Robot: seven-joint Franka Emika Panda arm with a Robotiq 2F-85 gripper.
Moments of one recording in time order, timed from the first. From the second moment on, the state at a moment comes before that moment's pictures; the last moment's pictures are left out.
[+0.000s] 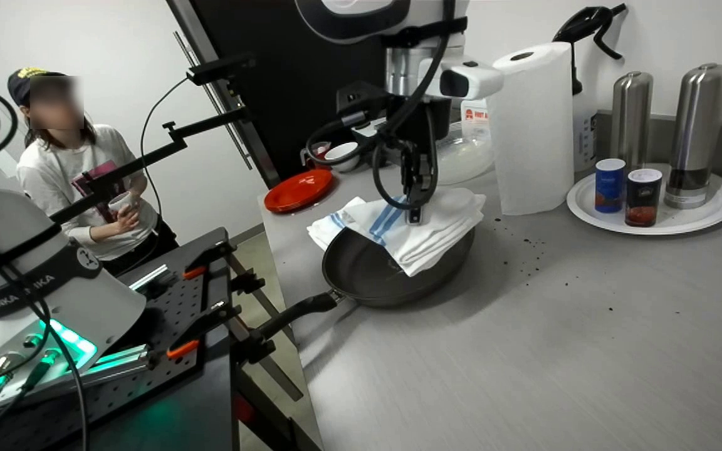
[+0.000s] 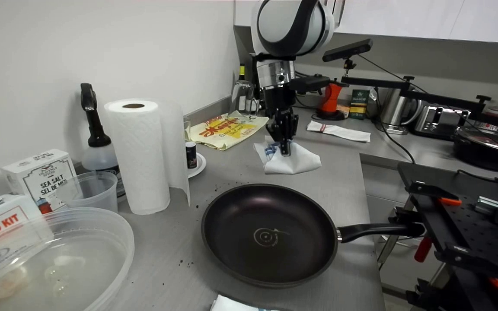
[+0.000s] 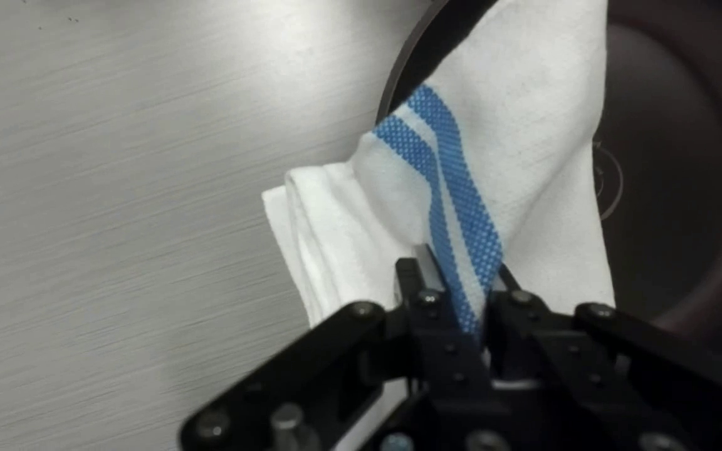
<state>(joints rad) -0.17 0.55 -0.13 -2.00 0.07 2.24 -0.01</state>
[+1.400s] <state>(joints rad) 0.14 0.79 -0.22 -2.03 -0.30 2.43 0.39</state>
